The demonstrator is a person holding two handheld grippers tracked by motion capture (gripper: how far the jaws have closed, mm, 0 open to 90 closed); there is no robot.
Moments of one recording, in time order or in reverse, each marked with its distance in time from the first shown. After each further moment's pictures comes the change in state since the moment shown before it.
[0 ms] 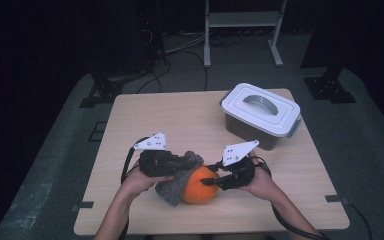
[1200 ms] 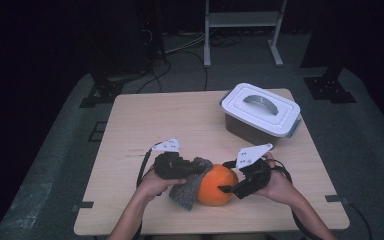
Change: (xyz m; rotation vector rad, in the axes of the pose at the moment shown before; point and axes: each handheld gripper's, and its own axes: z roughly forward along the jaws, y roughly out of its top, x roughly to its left) left arm 0.011 -0.019 0.047 0.021 -0.016 -0.130; right arm 0.004 -0.019 -0.029 0.137 -0.115 0.022
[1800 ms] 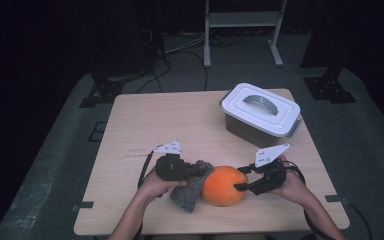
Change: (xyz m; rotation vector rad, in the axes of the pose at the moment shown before) left arm 0.006 -0.009 0.010 0.010 -0.035 -0.008; right arm -0.029 -0.054 -0.017 -0.022 0.078 0.101
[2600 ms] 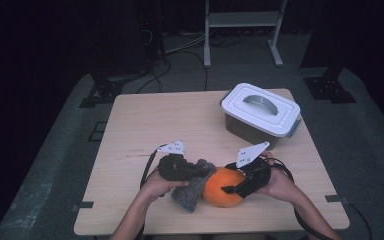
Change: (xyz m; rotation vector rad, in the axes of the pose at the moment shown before) left arm -0.003 0.002 0.002 0.010 -0.008 0.008; right arm 0.015 0.034 0.023 0.080 -0.026 -0.067
